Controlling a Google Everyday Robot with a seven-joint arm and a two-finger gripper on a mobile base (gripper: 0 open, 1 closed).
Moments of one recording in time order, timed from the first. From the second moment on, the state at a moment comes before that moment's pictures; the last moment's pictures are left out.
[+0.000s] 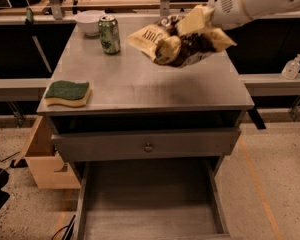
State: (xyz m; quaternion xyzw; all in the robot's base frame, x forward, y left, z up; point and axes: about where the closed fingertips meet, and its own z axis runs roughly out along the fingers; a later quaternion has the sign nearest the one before) arm 0.637 -0.096 0.999 -0.26 0.85 0.28 0.37
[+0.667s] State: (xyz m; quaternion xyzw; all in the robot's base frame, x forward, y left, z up) arm 0.643 -0.068 0.920 -0.31 0.83 0.33 0.33
